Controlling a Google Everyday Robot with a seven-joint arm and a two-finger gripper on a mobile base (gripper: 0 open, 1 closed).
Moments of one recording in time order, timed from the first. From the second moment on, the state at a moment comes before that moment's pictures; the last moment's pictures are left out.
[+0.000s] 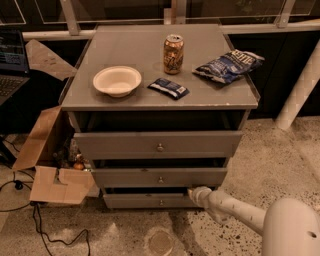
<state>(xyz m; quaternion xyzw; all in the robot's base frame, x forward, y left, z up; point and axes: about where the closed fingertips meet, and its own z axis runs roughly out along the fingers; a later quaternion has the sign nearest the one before) 0.680 -0.195 0.216 -0.14 0.90 0.09 0.40</state>
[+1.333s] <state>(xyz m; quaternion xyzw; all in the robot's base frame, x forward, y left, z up) 0.687 -0.195 0.207 -0.15 0.91 0.06 0.39</state>
